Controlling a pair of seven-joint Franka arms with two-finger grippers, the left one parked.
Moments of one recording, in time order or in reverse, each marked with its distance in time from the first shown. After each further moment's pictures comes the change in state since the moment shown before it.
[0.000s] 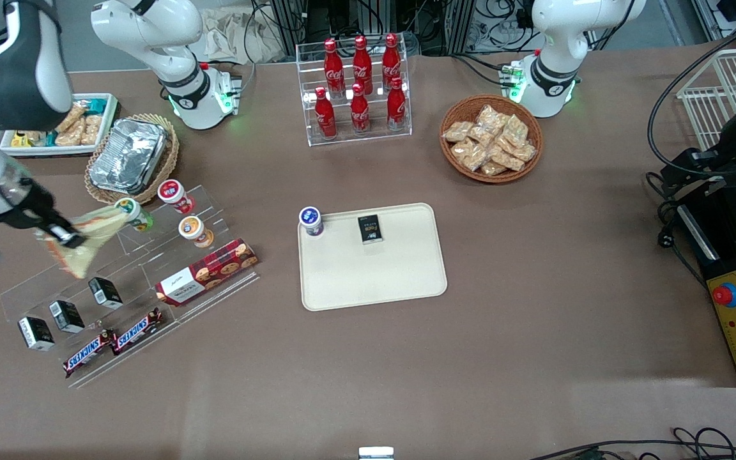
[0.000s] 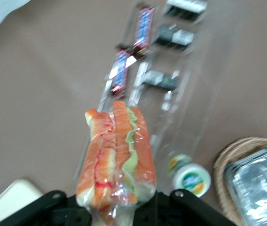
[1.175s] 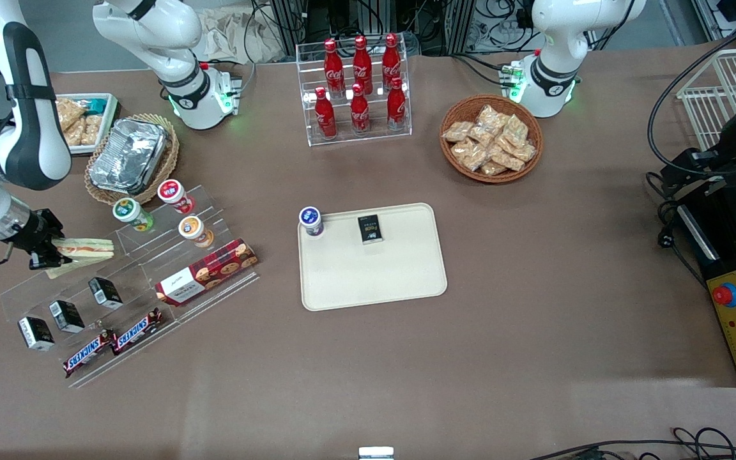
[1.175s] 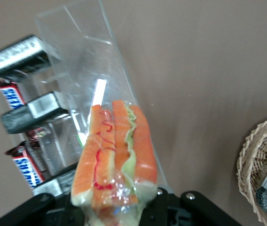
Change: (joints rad) arm -0.238 0.065 -0.110 -0.368 -0.061 0.486 0.394
